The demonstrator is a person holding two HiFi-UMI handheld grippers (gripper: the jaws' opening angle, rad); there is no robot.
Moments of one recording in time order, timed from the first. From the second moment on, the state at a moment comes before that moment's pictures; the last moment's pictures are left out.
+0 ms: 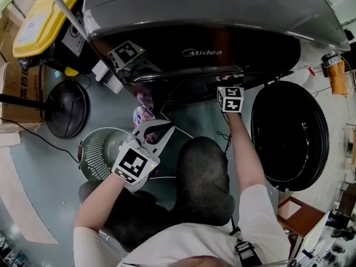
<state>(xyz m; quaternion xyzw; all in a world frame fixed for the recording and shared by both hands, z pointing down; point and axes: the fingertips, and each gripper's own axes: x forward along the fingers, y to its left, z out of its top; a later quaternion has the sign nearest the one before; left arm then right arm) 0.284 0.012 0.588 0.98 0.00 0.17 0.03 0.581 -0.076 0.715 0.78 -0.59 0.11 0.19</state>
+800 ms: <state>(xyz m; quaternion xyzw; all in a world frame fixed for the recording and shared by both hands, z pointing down) 0.271 -0.004 0.569 0.99 -0.02 0.14 0.03 0.519 -0.035 0.626 0.77 -0.62 0.08 0.14</state>
